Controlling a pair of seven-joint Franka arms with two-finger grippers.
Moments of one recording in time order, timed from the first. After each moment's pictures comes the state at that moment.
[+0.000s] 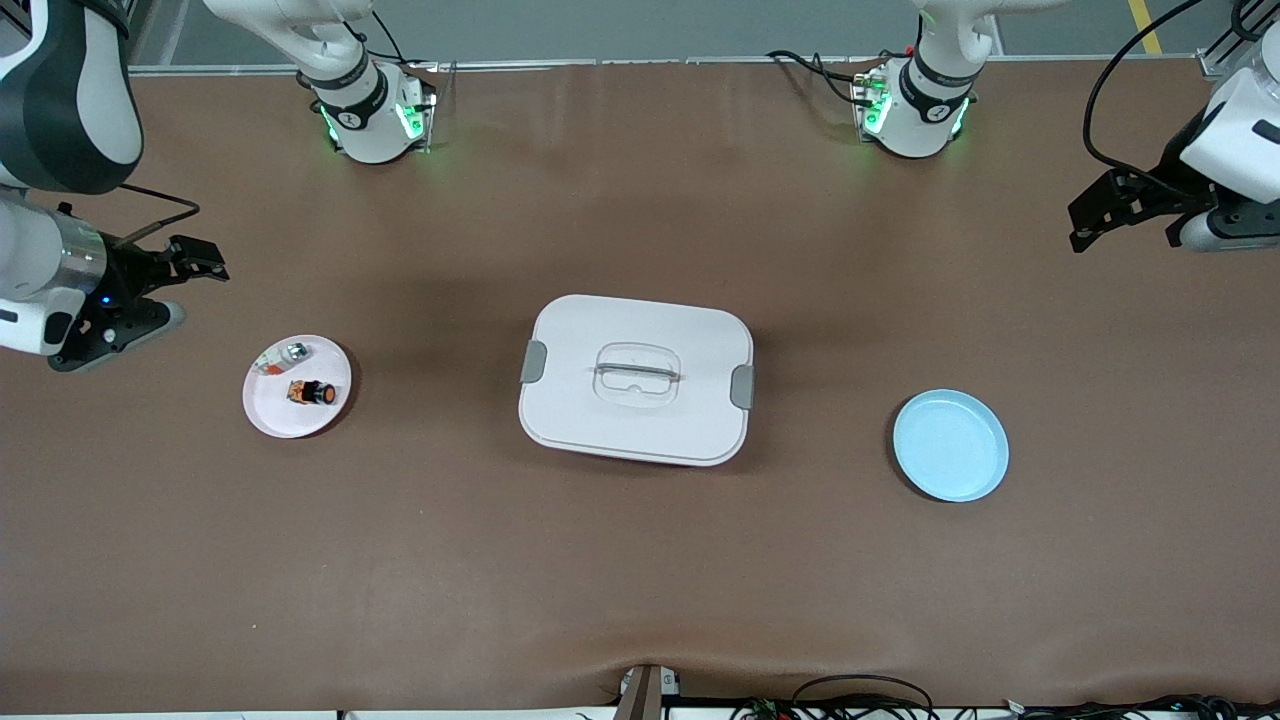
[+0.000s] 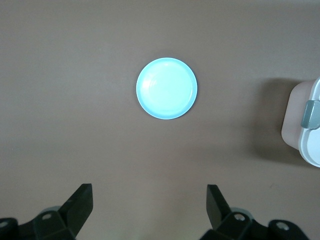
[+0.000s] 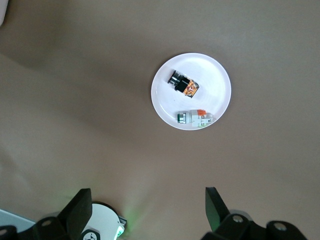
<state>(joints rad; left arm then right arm) 0.02 -0.09 -0.13 -1.63 0.05 1.58 -0.13 0.02 0.11 -0.04 -1.67 -0.04 1.50 -0.47</state>
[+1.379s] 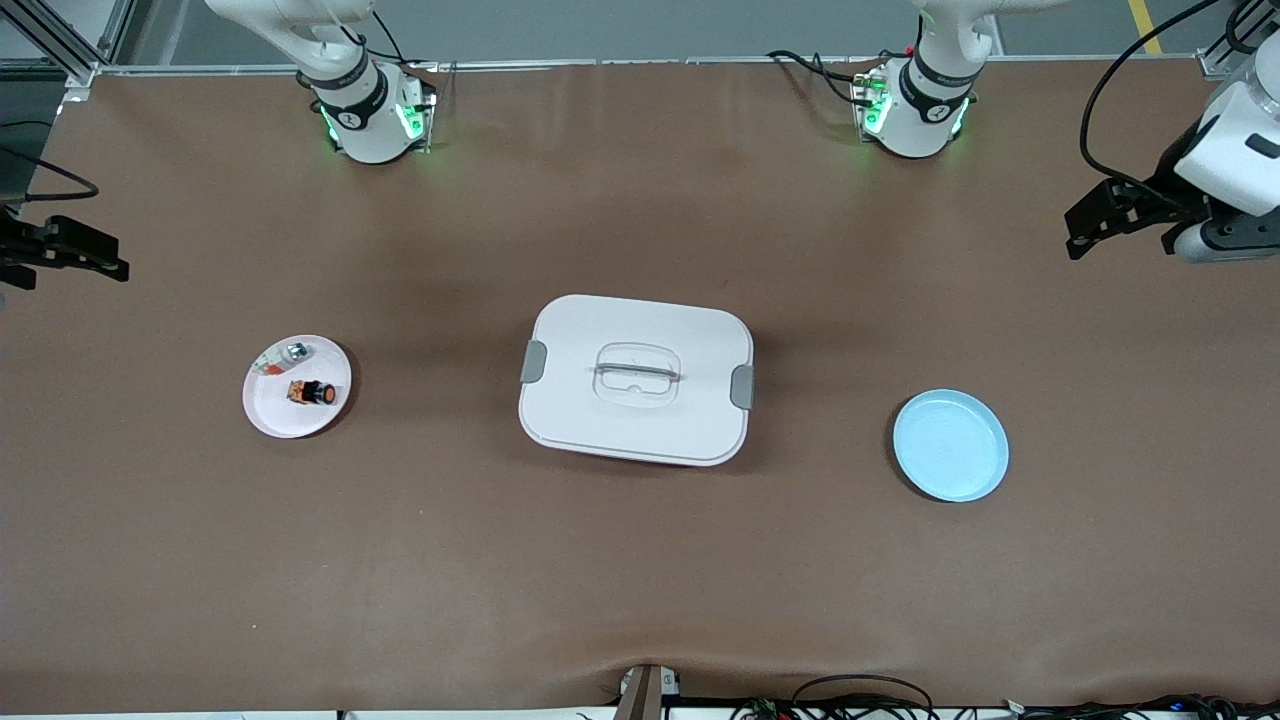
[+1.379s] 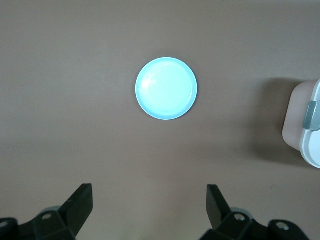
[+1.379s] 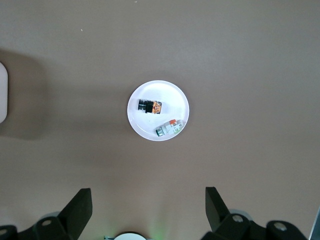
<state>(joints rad) 0.02 -0.07 -0.13 -1.63 0.05 1.59 -0.13 -0.03 0.11 -0.05 -1.41 -0.03 1.40 -0.16</state>
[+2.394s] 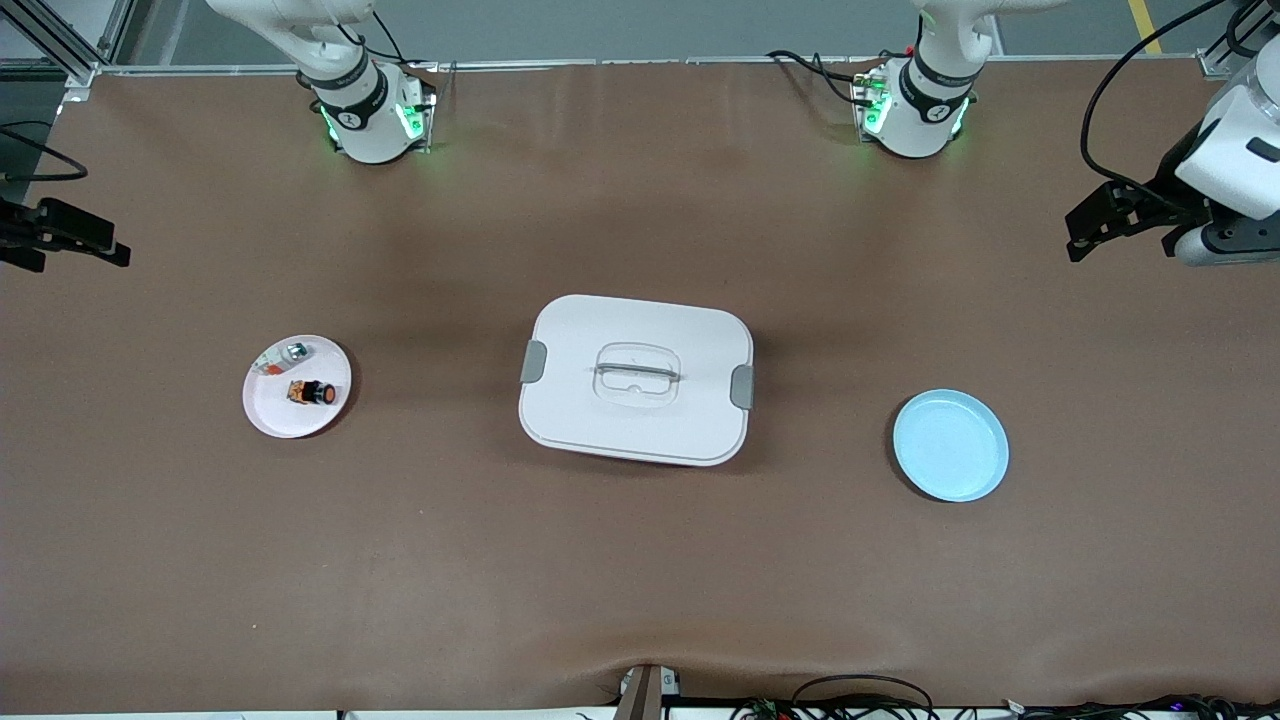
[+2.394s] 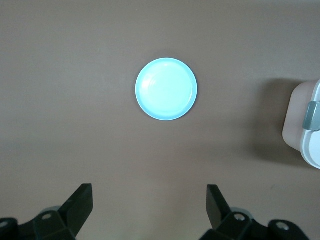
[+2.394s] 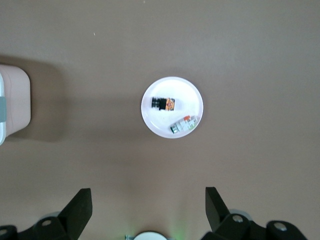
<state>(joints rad) 0.02 -0.06 -0.13 -1.62 0.05 1.59 -0.13 -0.06 0.03 -0.05 -1.52 0.05 1.45 -0.14</state>
